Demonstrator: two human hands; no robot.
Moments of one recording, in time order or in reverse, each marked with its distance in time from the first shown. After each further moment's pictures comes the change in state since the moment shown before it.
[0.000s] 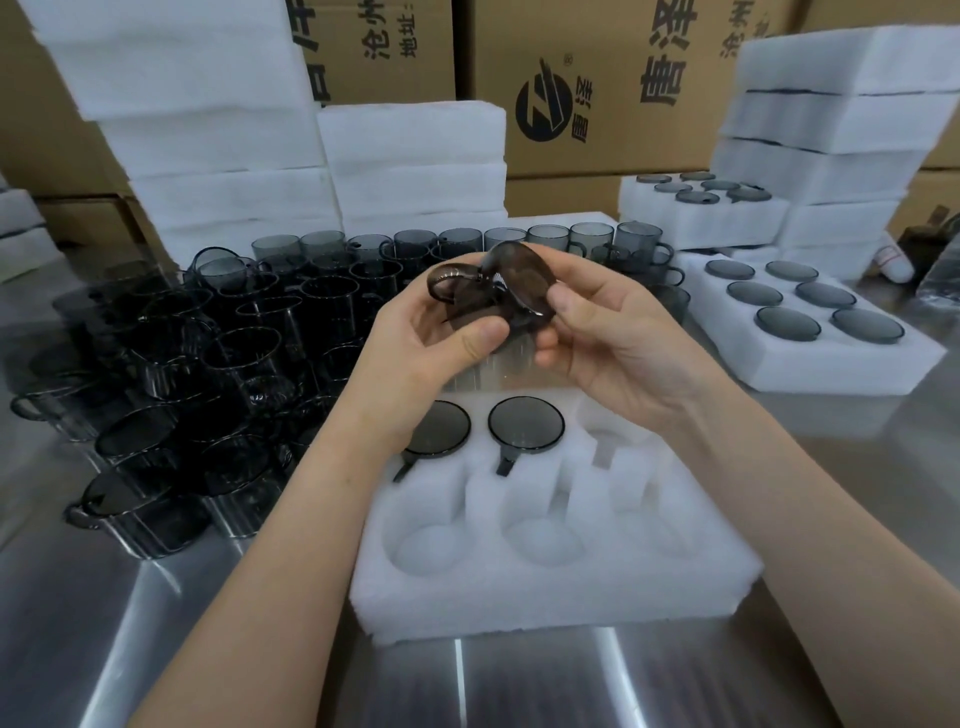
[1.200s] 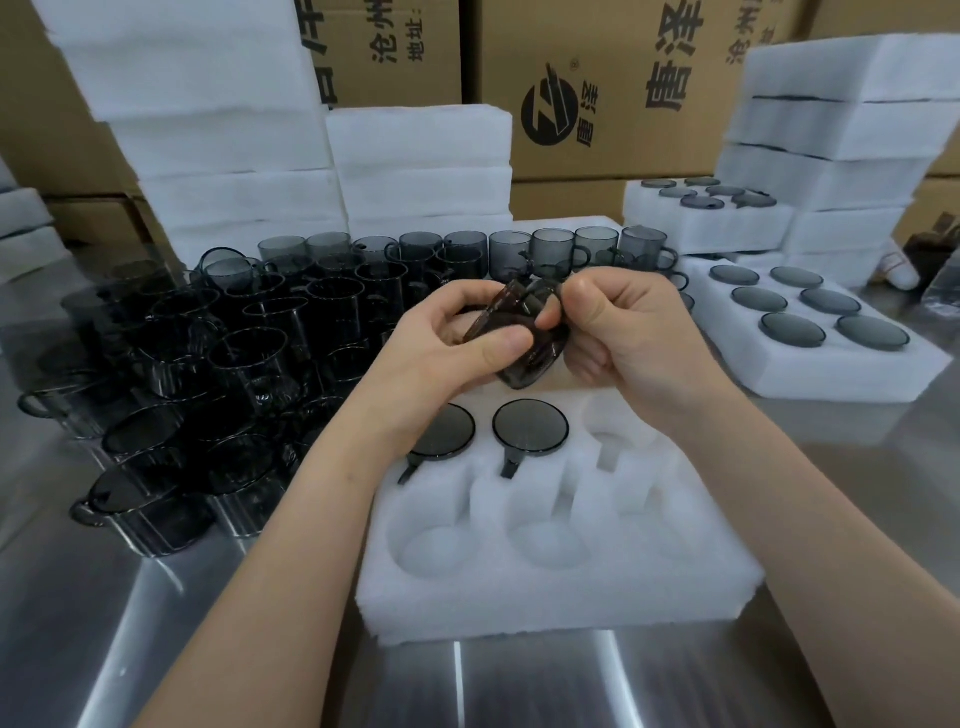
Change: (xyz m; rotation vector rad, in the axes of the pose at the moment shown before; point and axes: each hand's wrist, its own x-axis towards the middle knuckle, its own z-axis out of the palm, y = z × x) left_hand 0.001 0.002 0.001 0.022 -0.067 -0.161; right_hand -0.001 0.000 0.000 -0.415 0.113 -0.191
